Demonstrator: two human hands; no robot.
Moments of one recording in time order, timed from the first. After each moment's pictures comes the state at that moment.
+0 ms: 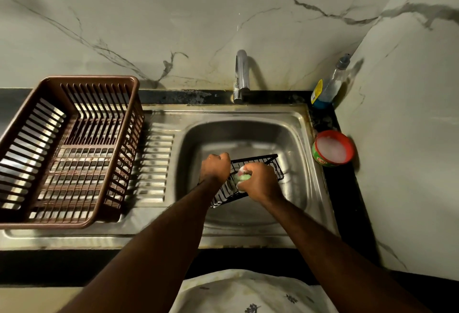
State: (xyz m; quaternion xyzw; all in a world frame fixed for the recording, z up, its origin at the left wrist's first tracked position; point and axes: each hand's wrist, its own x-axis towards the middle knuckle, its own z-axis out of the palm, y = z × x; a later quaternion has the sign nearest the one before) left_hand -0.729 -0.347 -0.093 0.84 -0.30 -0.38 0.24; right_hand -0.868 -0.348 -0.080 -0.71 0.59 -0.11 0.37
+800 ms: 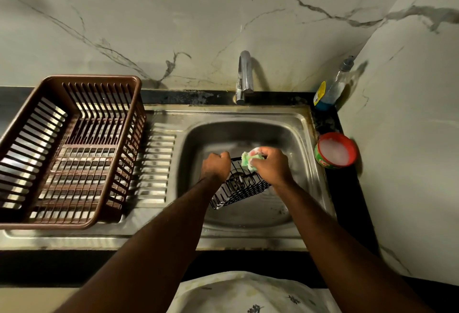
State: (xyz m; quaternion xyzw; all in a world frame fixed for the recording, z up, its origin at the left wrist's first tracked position) left_hand -0.722 -0.354 -0.101 0.84 -0.30 -0.38 0.24; right_hand -0.870 -0.390 -0.069 -0.61 0.65 -0.18 0.42
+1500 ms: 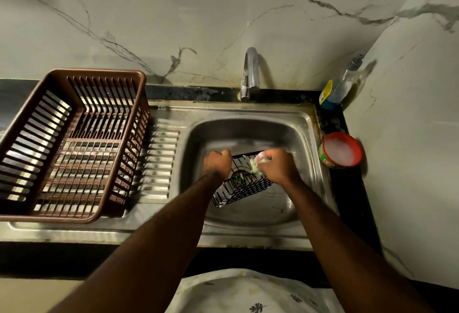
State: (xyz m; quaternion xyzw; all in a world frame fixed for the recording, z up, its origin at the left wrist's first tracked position) left_hand -0.717 -0.350 -0.096 0.84 -0.29 -0.38 0.24; right_hand -0.882 -0.394 -0.067 -0.68 0.62 -0.10 0.38
